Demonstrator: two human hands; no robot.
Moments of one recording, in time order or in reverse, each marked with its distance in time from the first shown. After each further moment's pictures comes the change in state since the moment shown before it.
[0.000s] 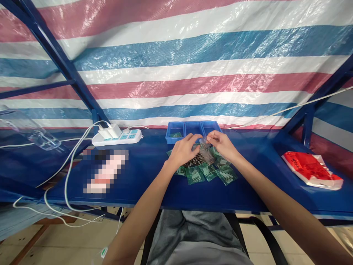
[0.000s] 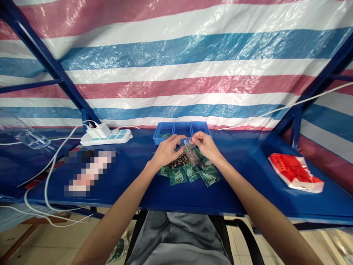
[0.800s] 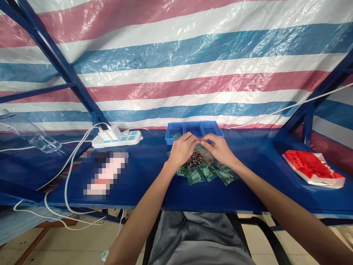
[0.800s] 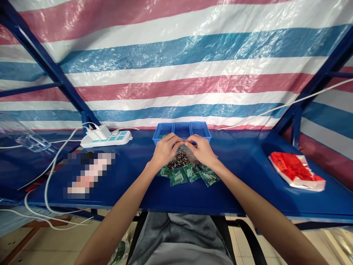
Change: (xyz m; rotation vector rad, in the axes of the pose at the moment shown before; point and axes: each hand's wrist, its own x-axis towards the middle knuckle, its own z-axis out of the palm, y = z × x) left_hand 0.001 -0.002 0.001 -0.025 0.161 0.048; right_hand -0.013 -0.023 0.013 -0.265 -0.045 -0.142
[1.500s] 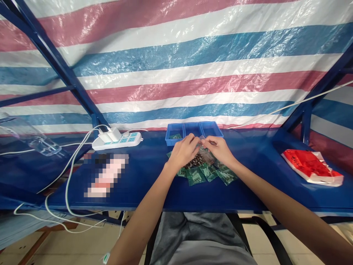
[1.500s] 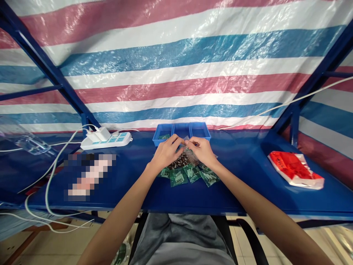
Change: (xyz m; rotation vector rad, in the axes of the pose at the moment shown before) left_hand -0.002 0.003 -0.002 0.284 -0.163 0.110; right_hand -0.002 0.006 0.005 0.092 0.062 0.046
